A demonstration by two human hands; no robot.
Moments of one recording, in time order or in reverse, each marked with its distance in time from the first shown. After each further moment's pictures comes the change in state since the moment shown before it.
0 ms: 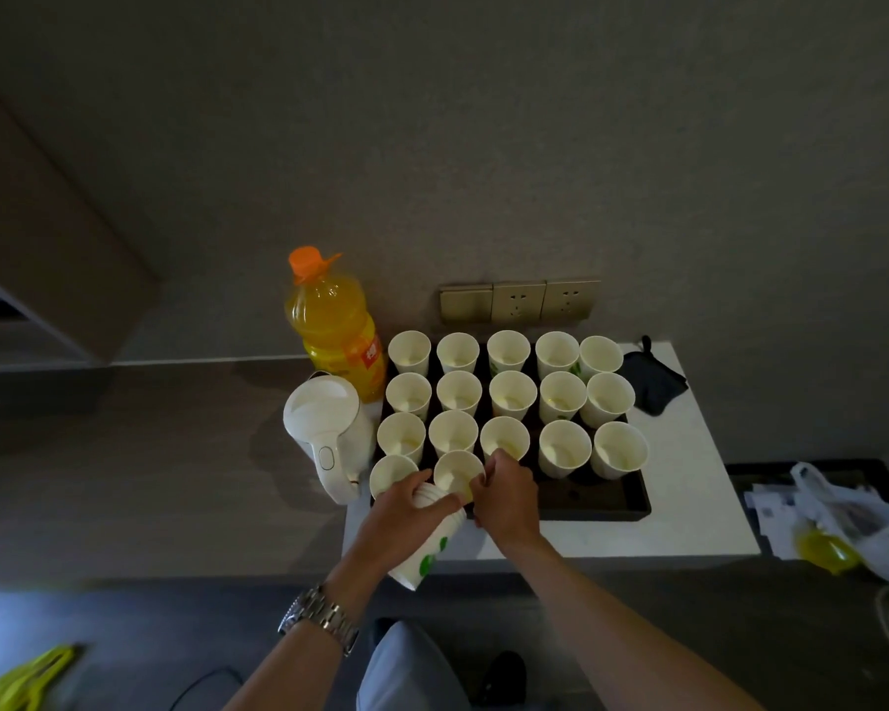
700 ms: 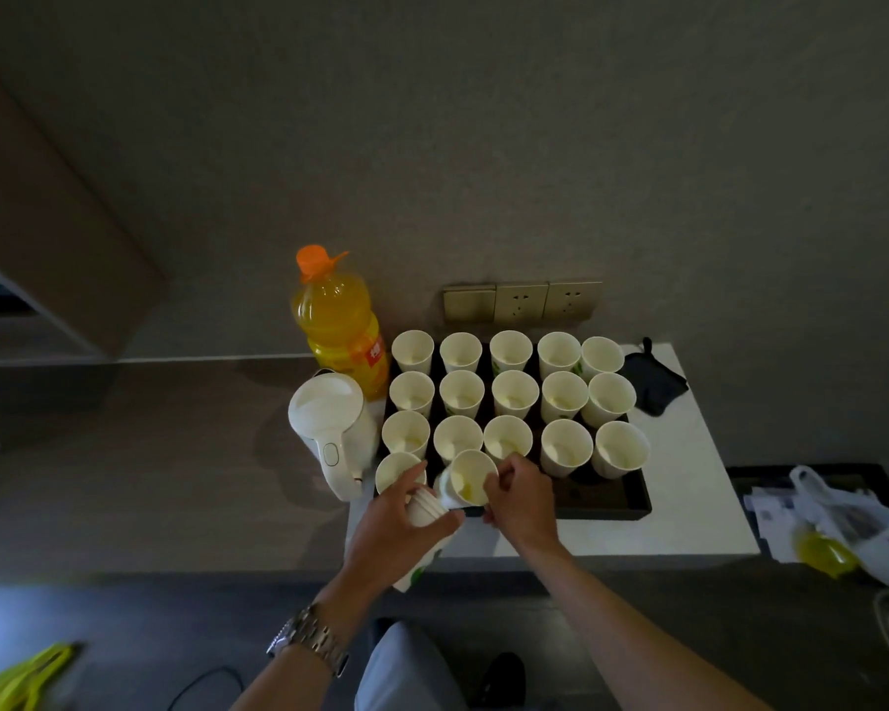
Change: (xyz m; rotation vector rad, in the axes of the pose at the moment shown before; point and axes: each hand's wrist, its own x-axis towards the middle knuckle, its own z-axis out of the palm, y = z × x) left_hand -0.015 -0.024 0.001 -0.042 0.106 0.148; right_hand -0.013 0.003 -0.021 0.183 -0.032 0.016
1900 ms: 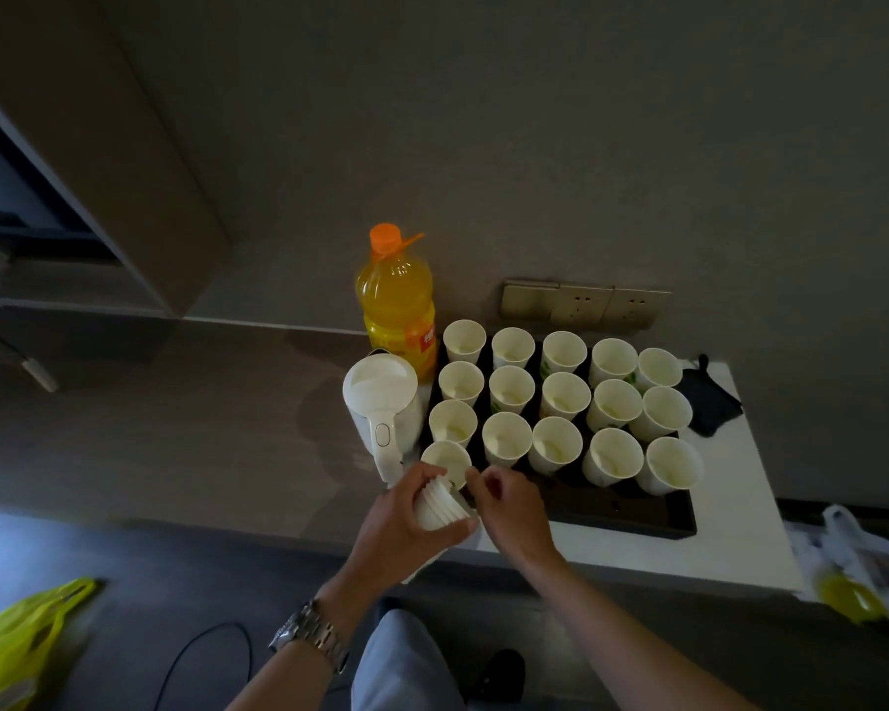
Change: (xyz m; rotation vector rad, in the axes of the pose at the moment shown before) left_hand -0.017 -0.039 -0.030 -0.103 0.031 0.133; right_hand -0.028 -0.039 0.041 -0.097 -0.236 -0.071
